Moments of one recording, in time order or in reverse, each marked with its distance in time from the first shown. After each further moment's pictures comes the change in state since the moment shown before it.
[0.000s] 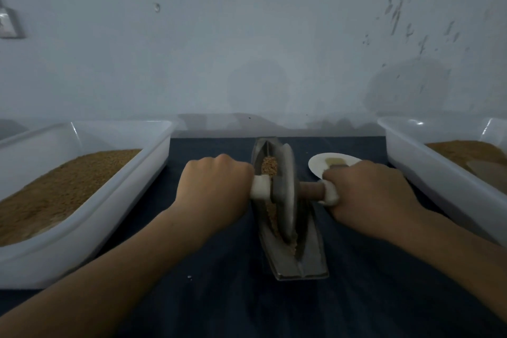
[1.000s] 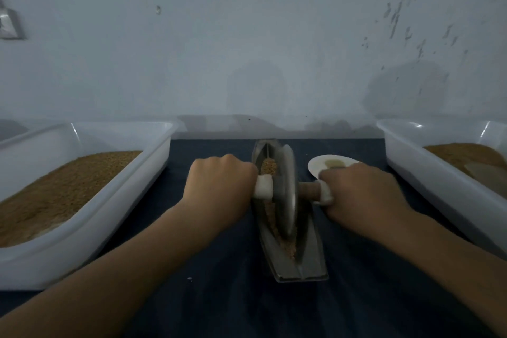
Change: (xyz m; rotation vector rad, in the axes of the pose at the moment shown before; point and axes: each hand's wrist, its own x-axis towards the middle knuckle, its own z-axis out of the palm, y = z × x) left_hand 0.004 0.007 -0.002 0.011 0.008 0.015; right_hand 0.004 -0.007 0.005 0.003 -0.030 0.024
